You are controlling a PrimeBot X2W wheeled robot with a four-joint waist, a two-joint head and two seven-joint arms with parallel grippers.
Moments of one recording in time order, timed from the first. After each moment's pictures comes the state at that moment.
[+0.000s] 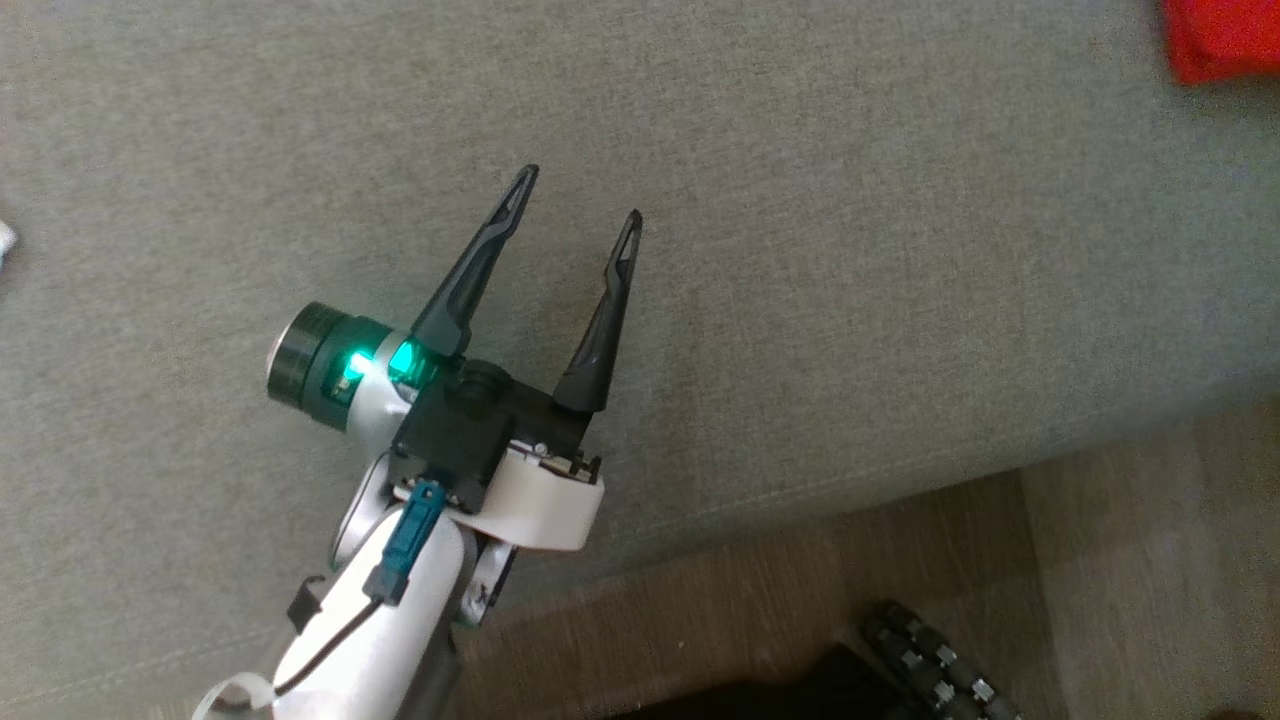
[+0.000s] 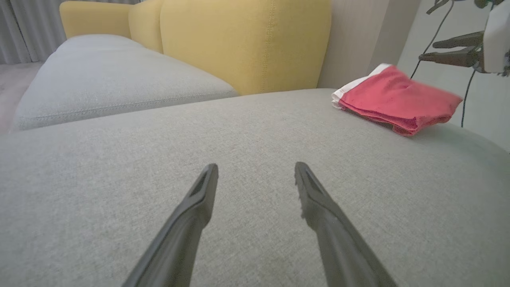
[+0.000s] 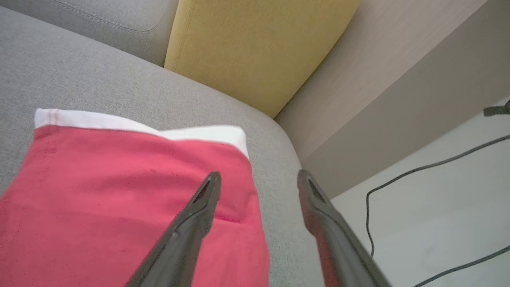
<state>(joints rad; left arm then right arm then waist) -0.34 0.12 -0.53 -0.06 0.02 0.12 -0.26 -0.95 -0.66 0.05 0.71 0.16 0.13 -0.14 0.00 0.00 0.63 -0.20</state>
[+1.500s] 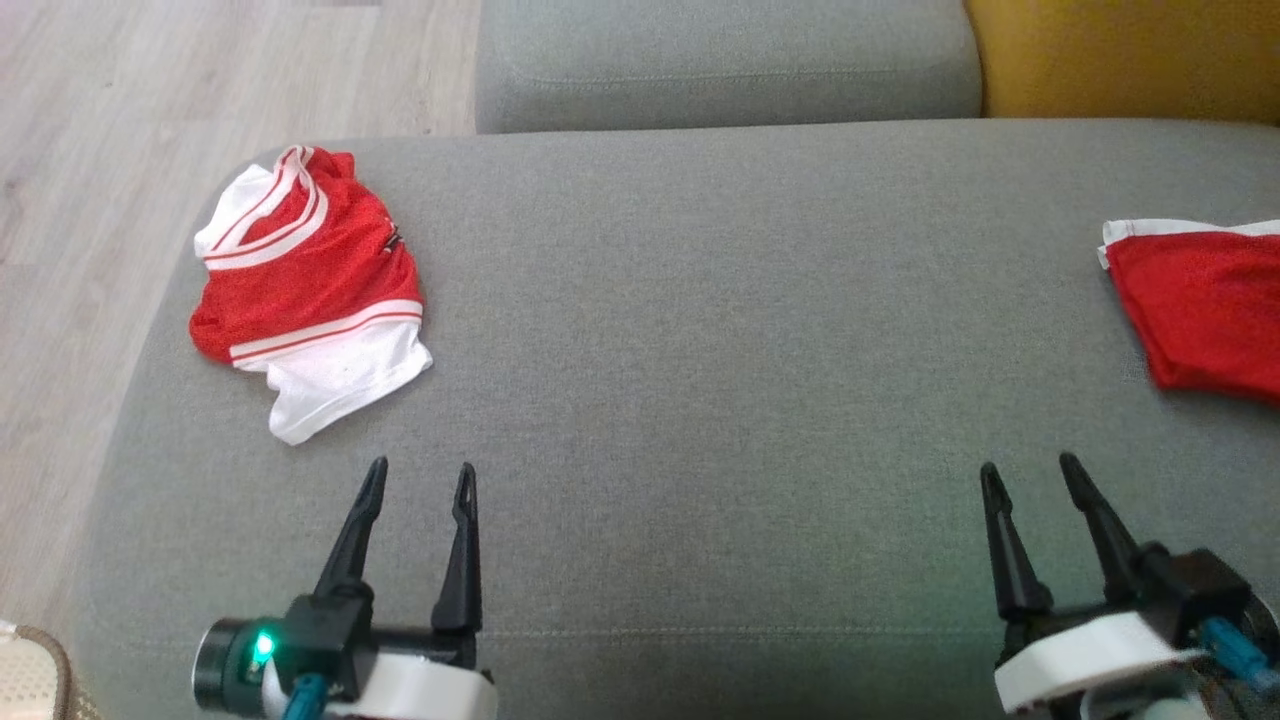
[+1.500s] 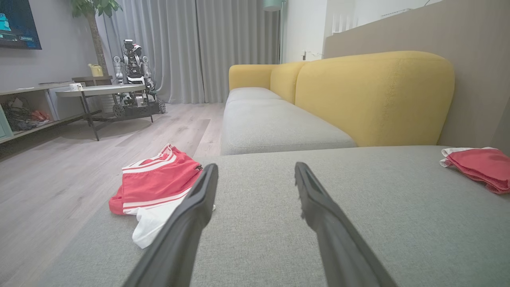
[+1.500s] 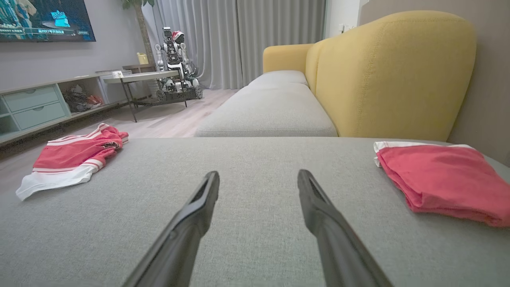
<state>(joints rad) 0.15 0.06 -0.28 -0.06 -0.05 0.12 -0.26 0.09 -0.04 -0.07 0.11 0.10 0.13 -0.25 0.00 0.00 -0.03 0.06</state>
